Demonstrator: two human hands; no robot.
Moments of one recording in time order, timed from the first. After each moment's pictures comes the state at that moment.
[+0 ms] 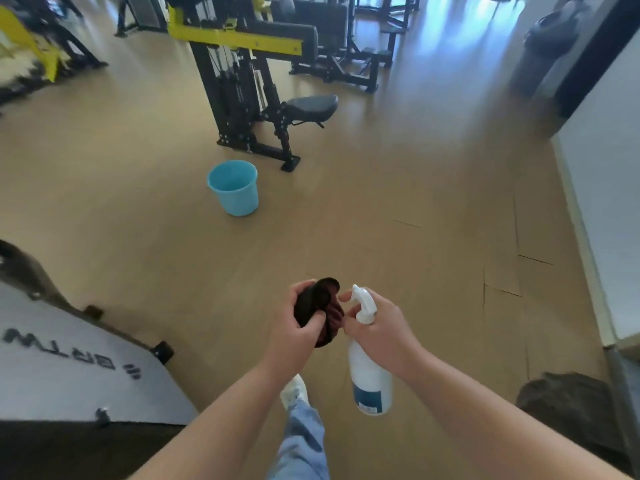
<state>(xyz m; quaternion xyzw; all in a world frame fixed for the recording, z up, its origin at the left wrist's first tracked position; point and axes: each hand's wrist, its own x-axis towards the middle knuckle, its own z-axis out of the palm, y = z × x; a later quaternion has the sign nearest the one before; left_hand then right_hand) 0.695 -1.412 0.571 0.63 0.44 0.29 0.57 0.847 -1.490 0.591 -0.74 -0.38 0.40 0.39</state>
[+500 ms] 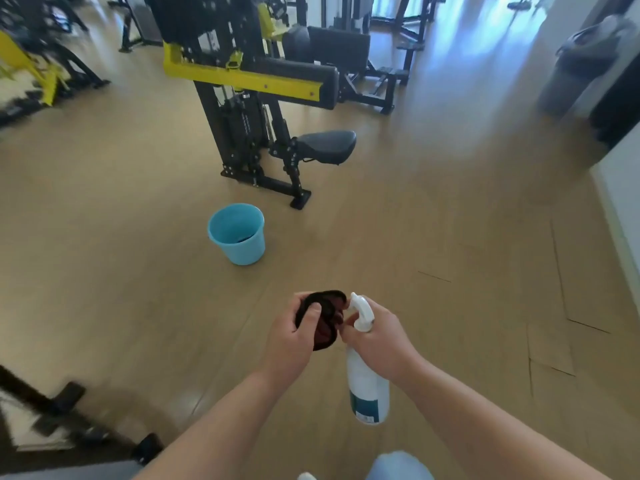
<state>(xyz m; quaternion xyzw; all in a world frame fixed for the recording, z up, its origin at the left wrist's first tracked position) 0.828 -1.056 0.569 0.61 0.47 0.29 0.57 0.979 -1.134 0.596 -0.72 -0.38 0.43 0.39</state>
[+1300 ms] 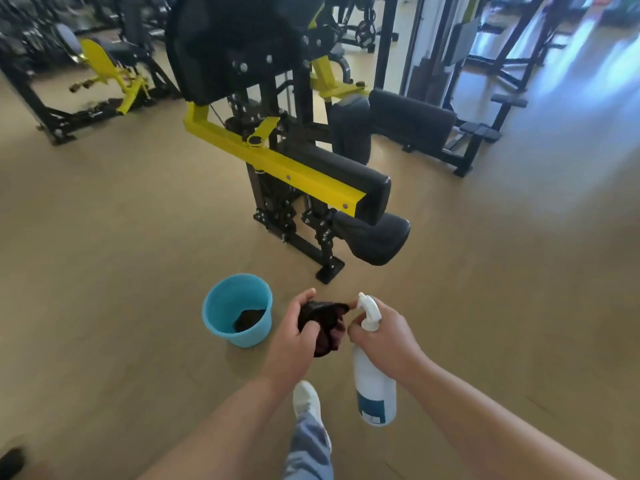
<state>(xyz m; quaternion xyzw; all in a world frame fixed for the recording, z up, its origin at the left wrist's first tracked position) 1.114 -0.595 0.585 0.52 0.53 0.34 0.58 1.286 -0.622 0.609 -0.70 -0.48 0.43 0.31</state>
